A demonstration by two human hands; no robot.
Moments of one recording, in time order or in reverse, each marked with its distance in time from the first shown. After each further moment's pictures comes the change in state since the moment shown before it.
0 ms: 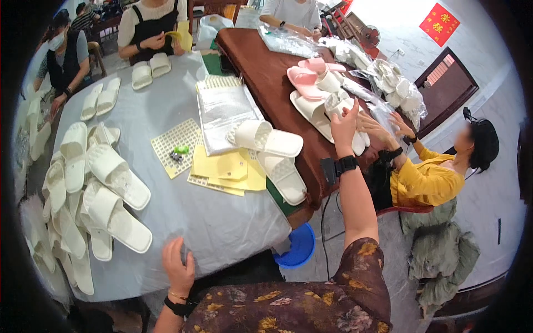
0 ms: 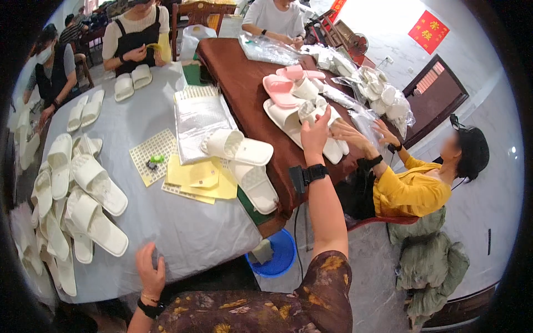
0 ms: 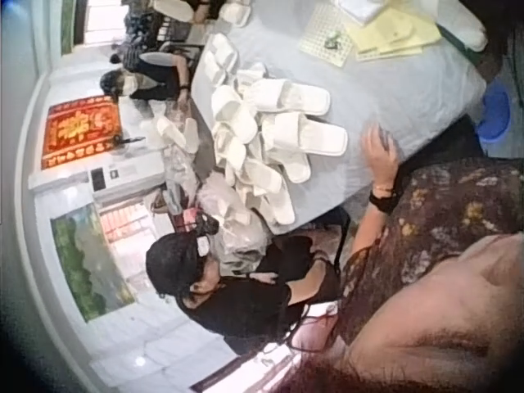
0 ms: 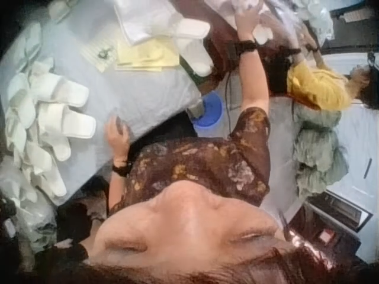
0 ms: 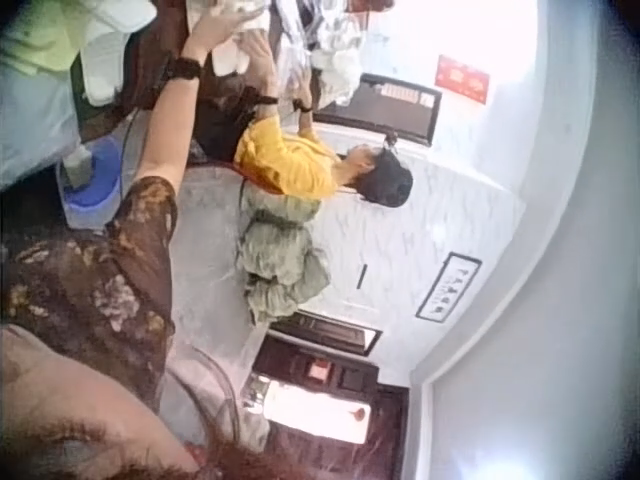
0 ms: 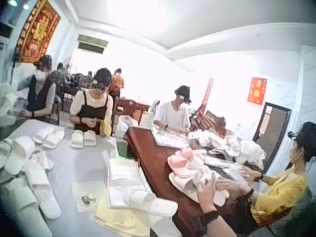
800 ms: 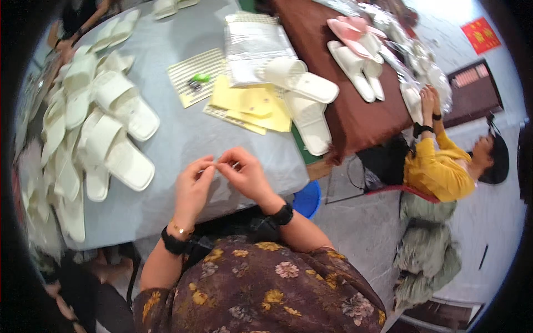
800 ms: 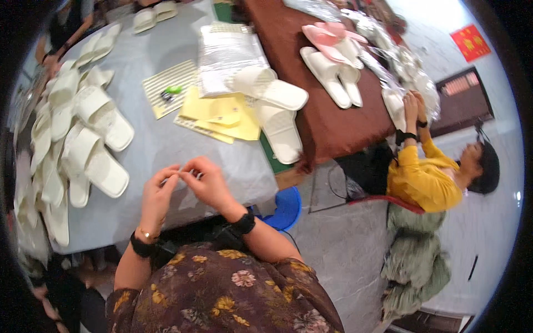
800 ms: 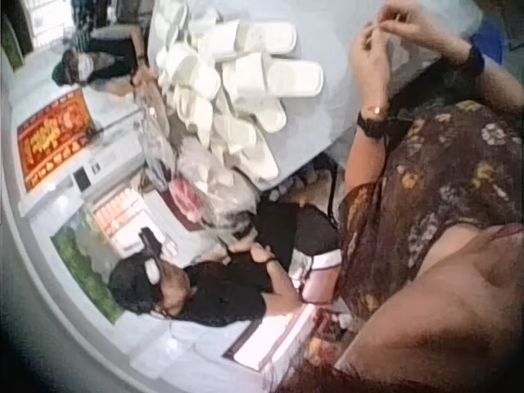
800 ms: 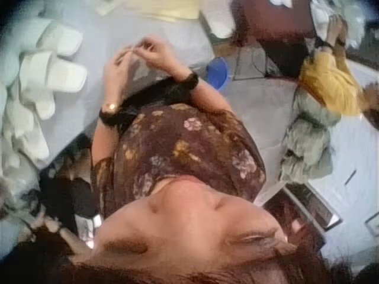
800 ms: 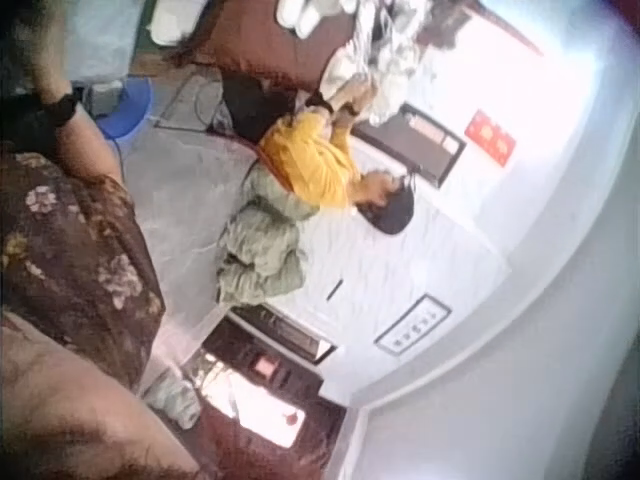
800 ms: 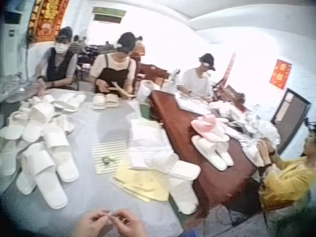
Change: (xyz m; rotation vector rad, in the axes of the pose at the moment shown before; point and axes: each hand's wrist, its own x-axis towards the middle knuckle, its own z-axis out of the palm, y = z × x) left_hand 0.059 0.030 0.013 -0.671 -0.135 -0.451; right_hand -0.318 -0.205 0.009 0.794 -0.980 0.215
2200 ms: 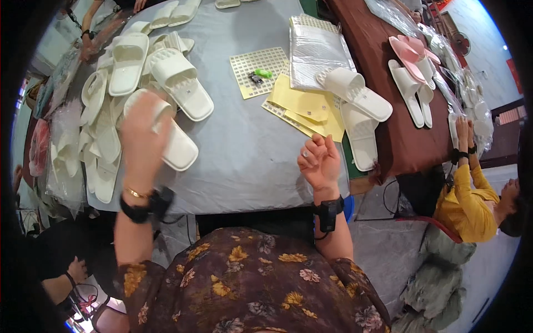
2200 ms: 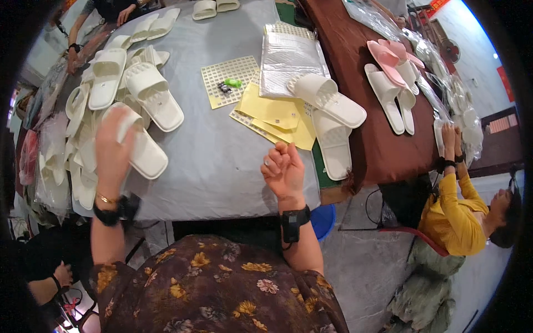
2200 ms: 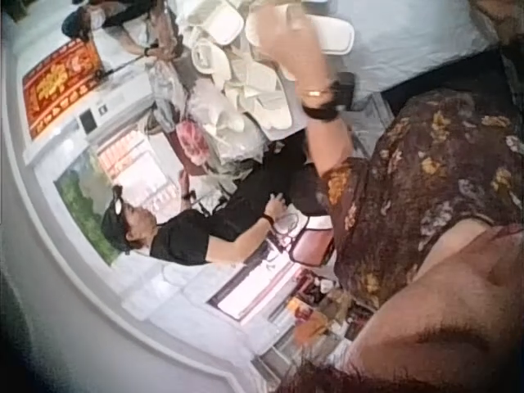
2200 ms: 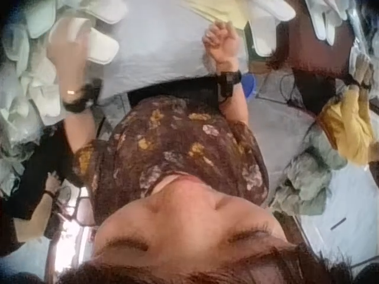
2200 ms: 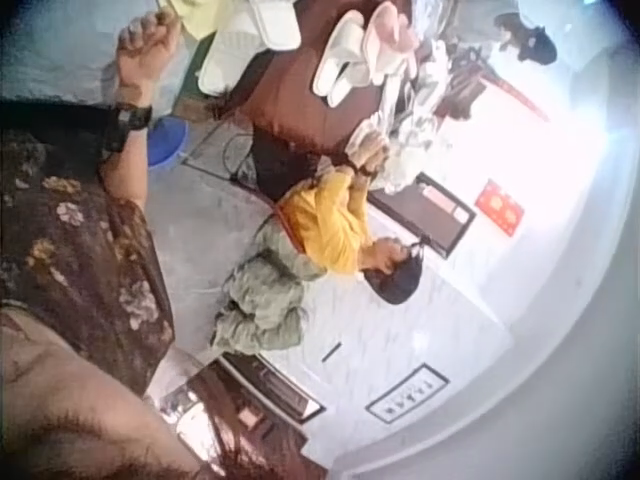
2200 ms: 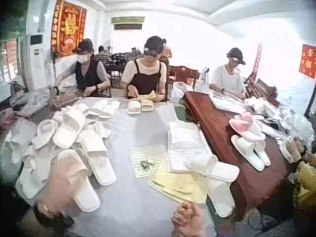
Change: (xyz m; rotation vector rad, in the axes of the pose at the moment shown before) left_hand 0.024 0.105 -0.143 1.049 0.417 0.433; right_hand 0.023 0.037 -0.061 1.482 -0.122 0.331
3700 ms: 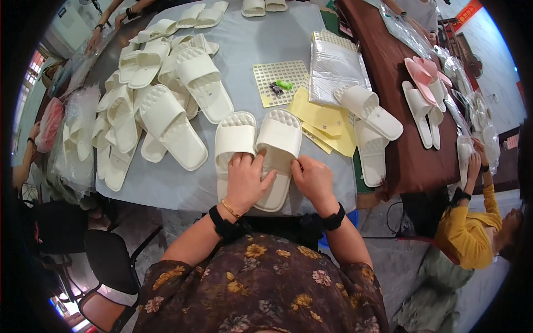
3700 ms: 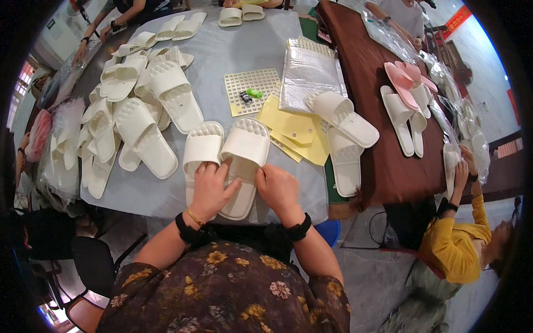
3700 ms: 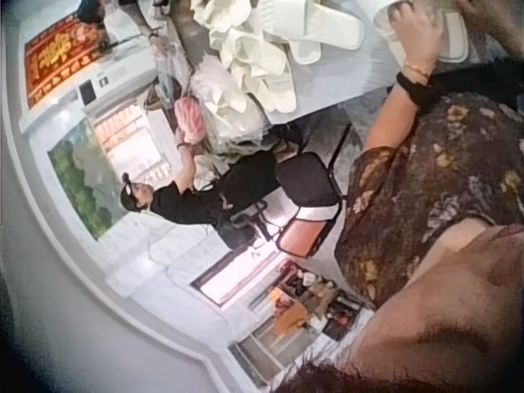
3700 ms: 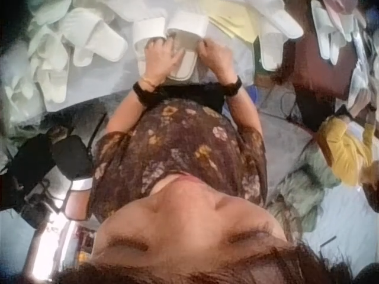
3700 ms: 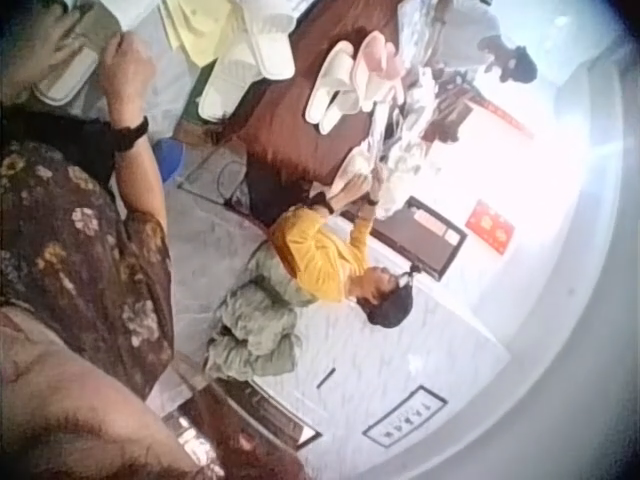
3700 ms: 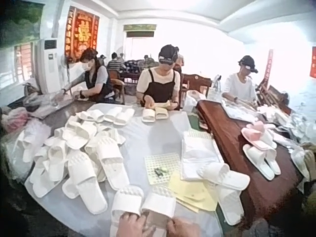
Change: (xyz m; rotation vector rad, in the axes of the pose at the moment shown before) left_hand -0.103 0.085 0.131 -0.114 -0.169 0.045; right_hand -0.002 0.036 0.030 -2.307 0.156 -0.449
